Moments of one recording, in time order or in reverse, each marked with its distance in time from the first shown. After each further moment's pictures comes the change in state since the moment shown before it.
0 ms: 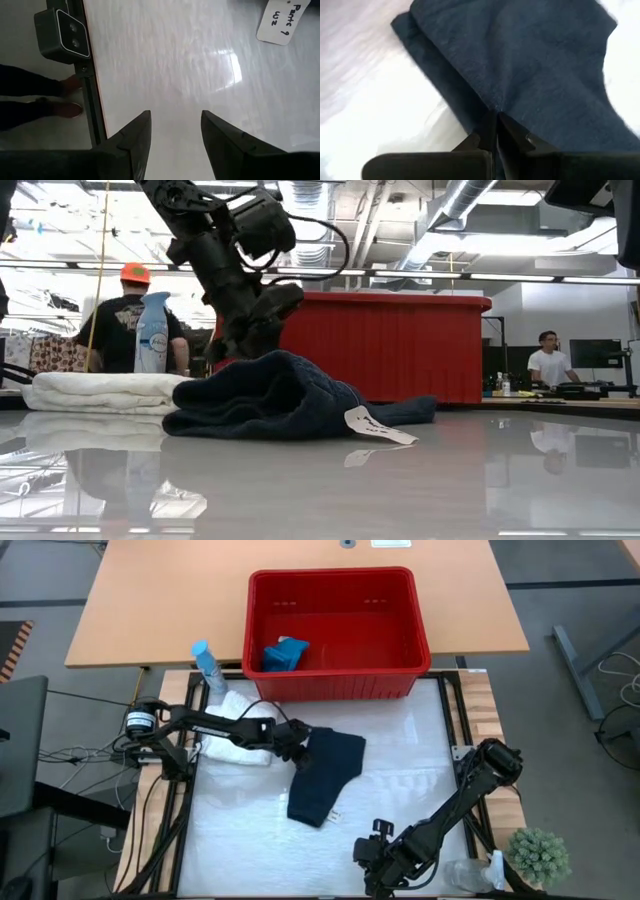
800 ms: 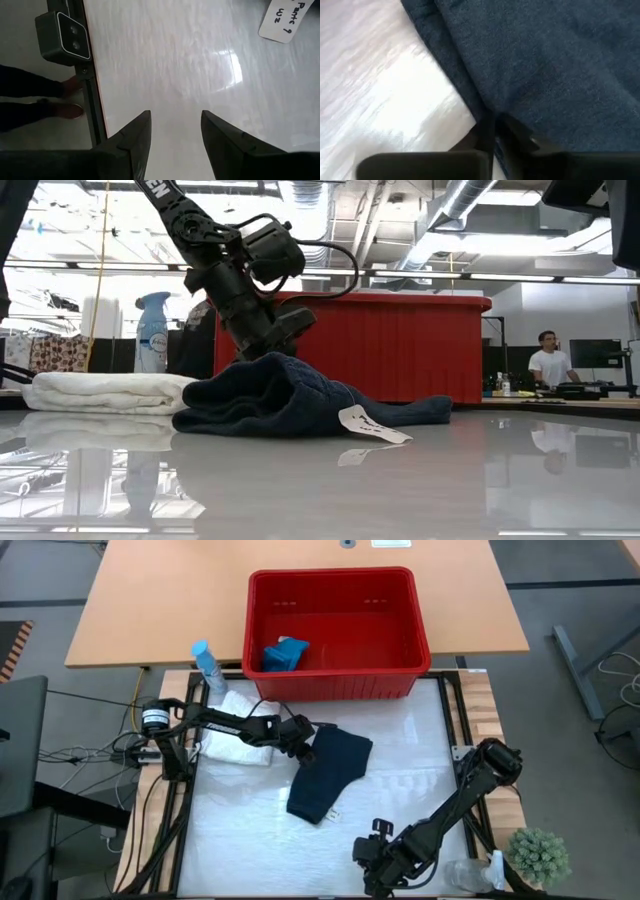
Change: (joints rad) left arm 0.063 0.114 -0.001 0.131 0.056 0.112; right arm -0.005 0.000 0.000 0.003 0.000 0.000
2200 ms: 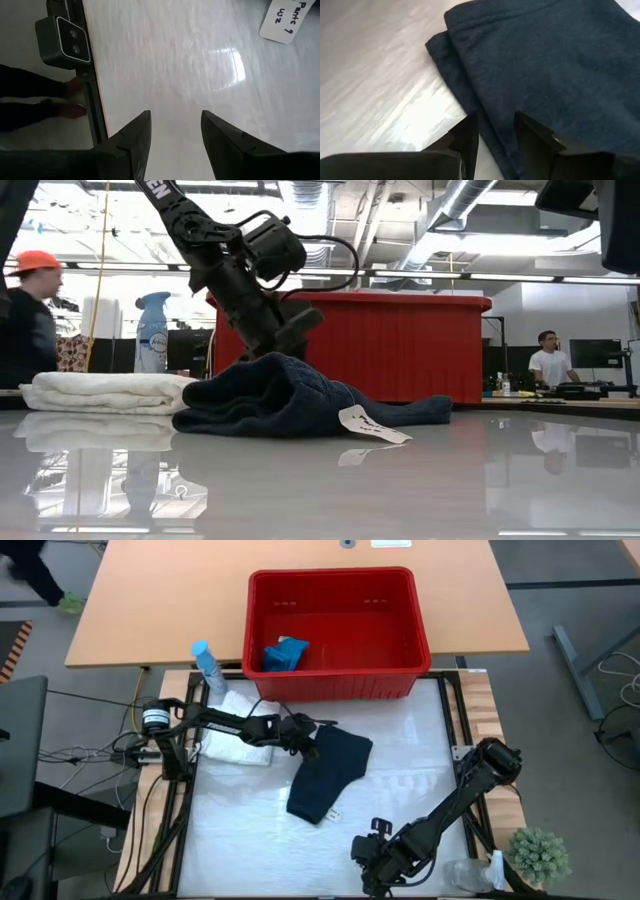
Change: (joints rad) left arm 0.001 0.002 0.001 0.076 -0.103 0.033; right arm -0.013 0.000 0.000 0.006 -0.018 0.002
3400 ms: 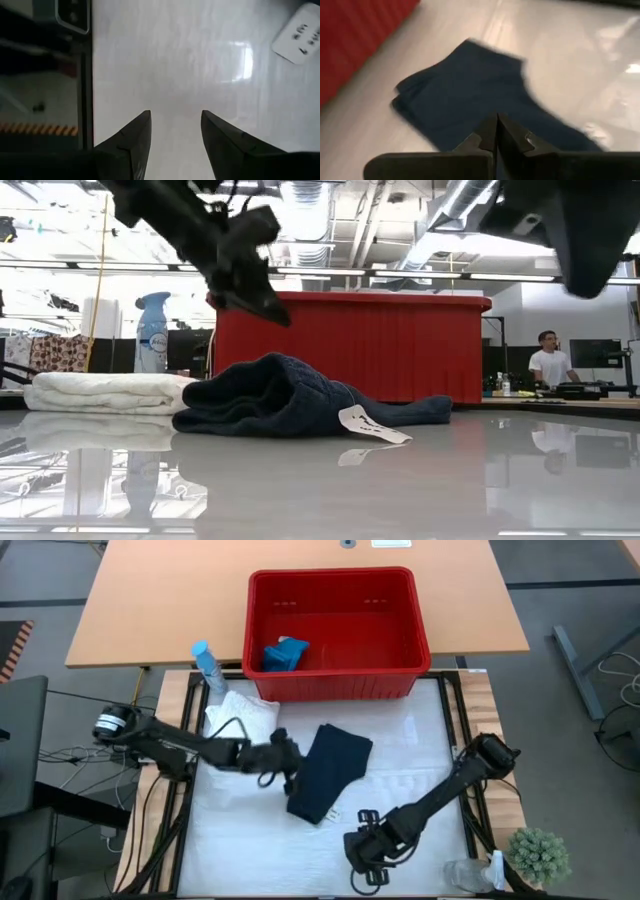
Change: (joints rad) left arm -0.302 -0.344 -0.139 0.046 -0.243 0.202; right arm -0.107 -0.003 -0.001 -0.026 -0.204 -0.332
